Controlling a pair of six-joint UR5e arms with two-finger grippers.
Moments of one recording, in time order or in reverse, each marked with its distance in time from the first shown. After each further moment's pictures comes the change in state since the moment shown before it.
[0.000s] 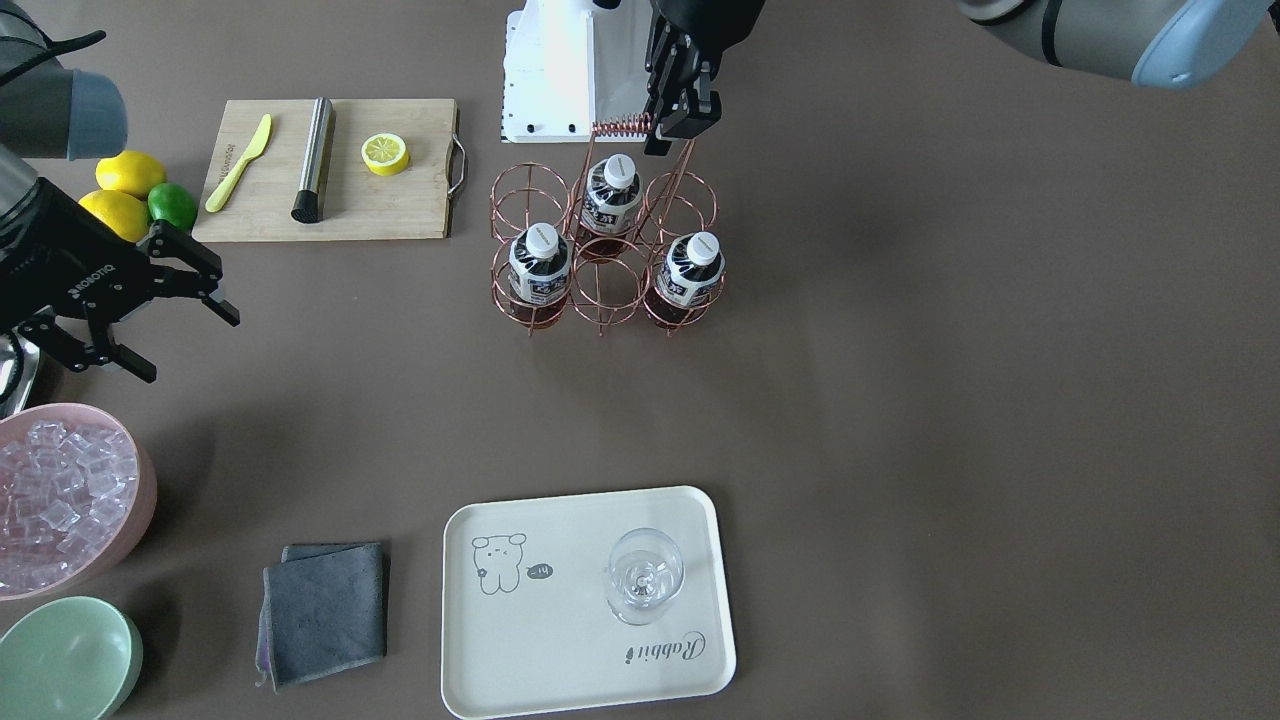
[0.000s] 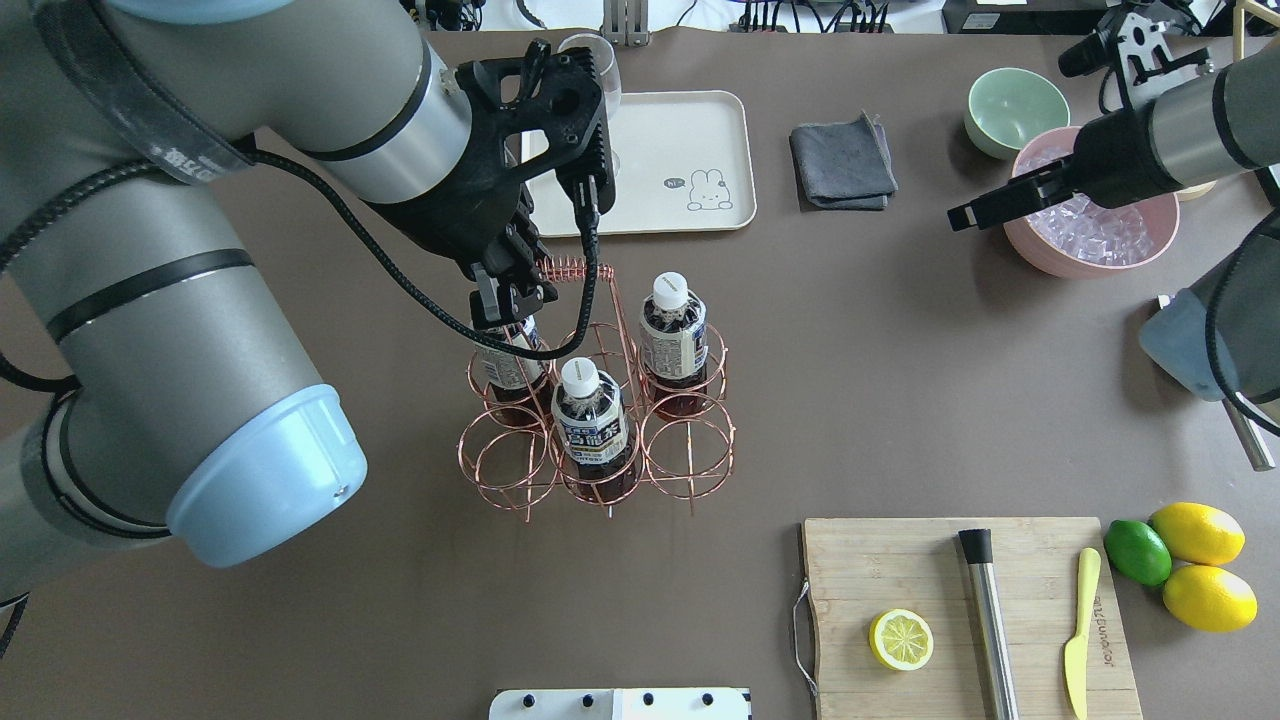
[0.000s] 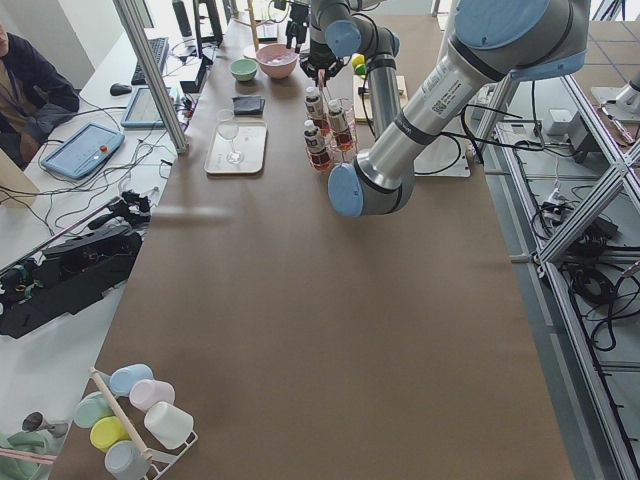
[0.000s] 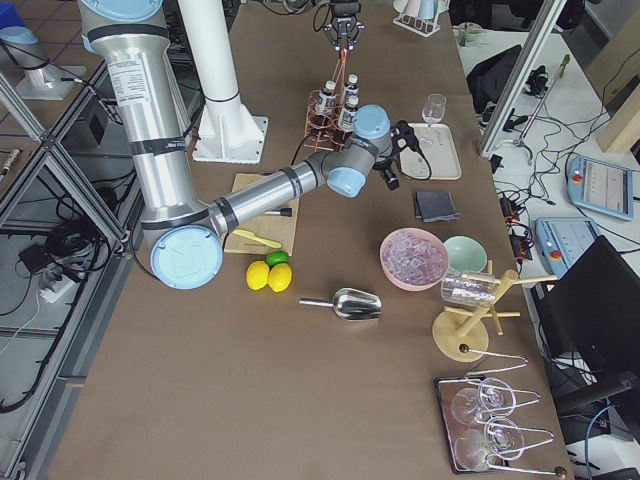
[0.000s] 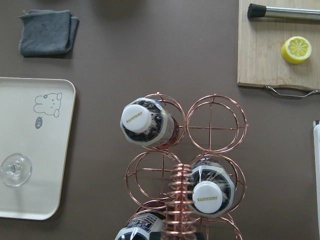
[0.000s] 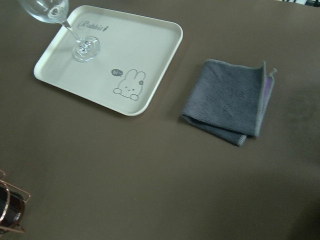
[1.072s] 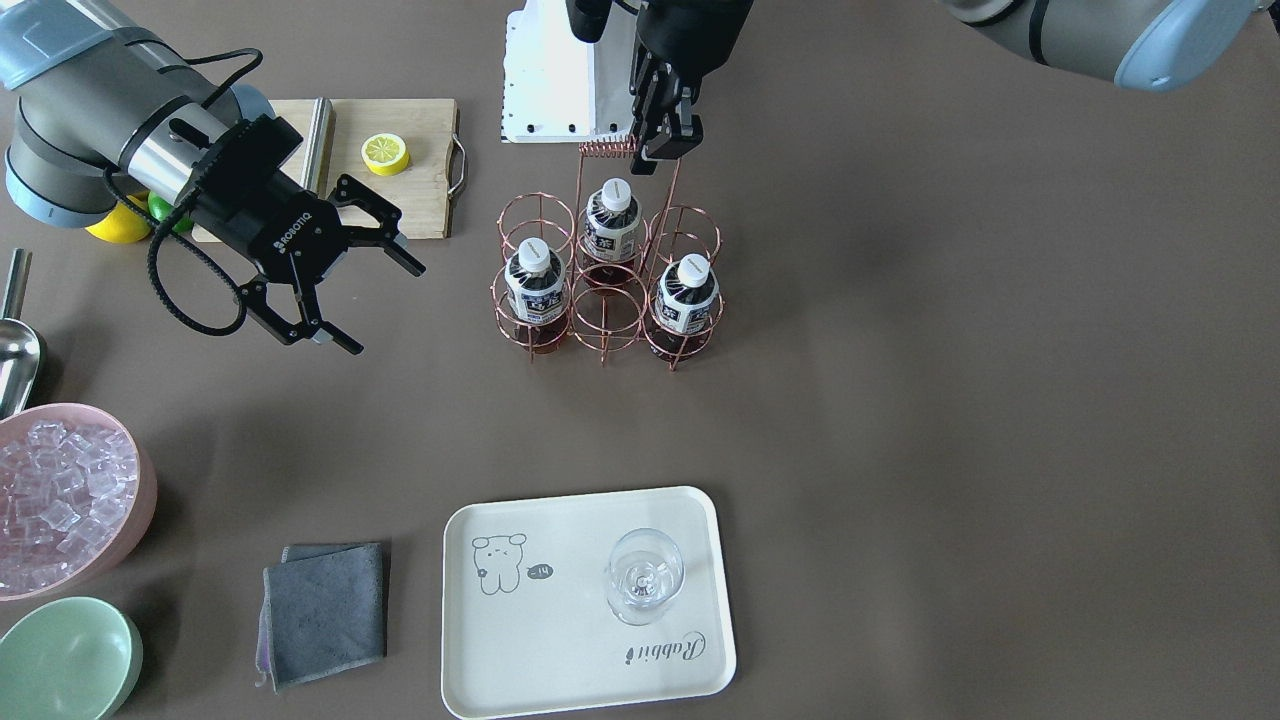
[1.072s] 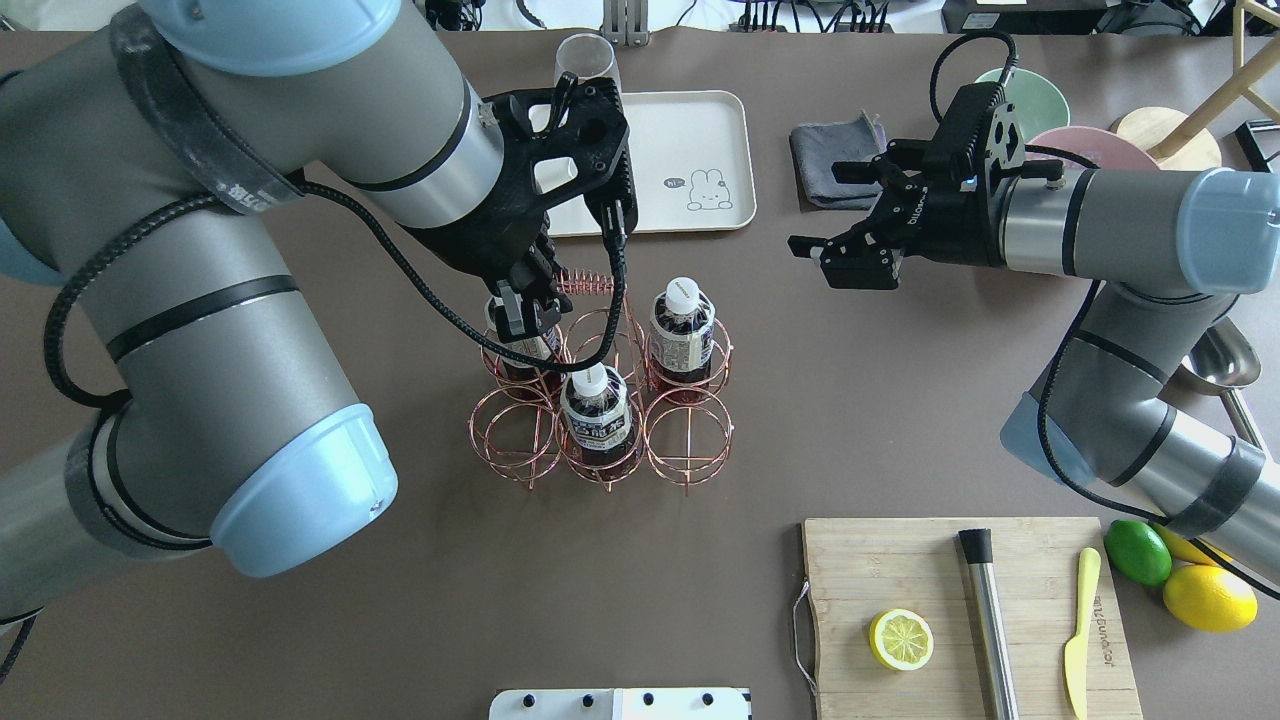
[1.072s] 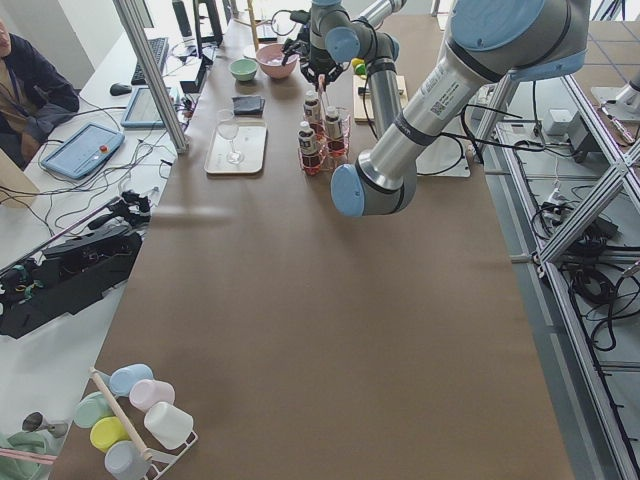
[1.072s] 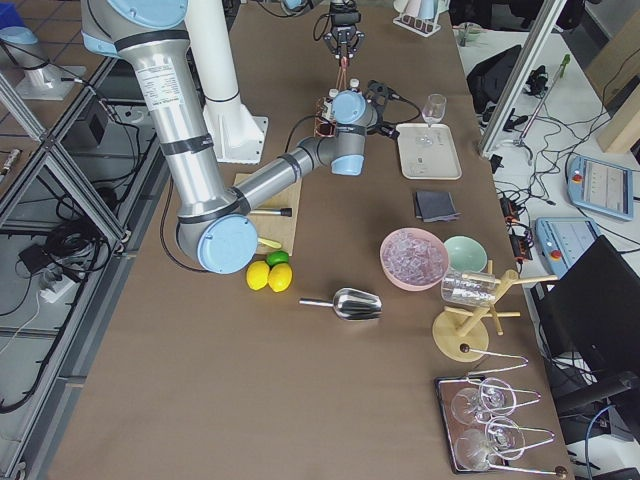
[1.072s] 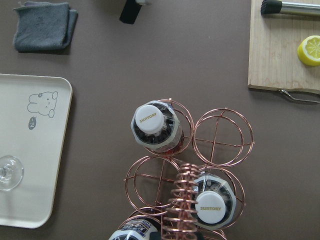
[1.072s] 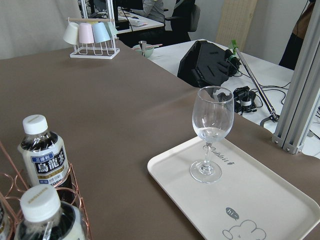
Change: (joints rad) left arm 0.034 0.003 0.035 -0.036 0.039 -0.034; right arm -0.259 0.080 -0.083 0.602 -0.381 -0.189
